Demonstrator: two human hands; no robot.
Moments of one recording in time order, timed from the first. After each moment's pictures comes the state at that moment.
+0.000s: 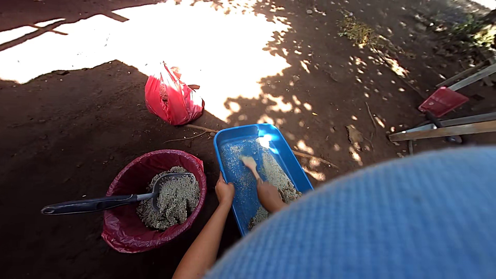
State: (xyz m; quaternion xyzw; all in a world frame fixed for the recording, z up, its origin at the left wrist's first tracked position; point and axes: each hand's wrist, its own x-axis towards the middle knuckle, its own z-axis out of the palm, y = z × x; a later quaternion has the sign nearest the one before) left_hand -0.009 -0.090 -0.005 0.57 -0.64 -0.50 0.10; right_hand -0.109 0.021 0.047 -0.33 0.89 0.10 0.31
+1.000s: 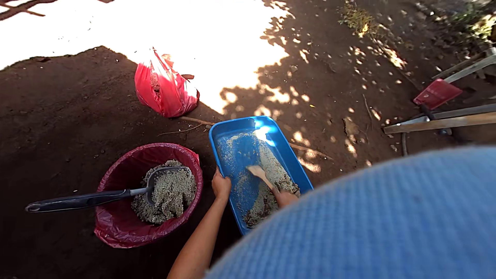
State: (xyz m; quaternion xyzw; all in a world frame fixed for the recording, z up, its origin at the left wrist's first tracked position) left_hand -0.009 -0.090 -0.005 0.58 -0.64 -0.50 0.08; right_hand -0.133 0.098 0.047 -0.34 0.87 0.17 0.32
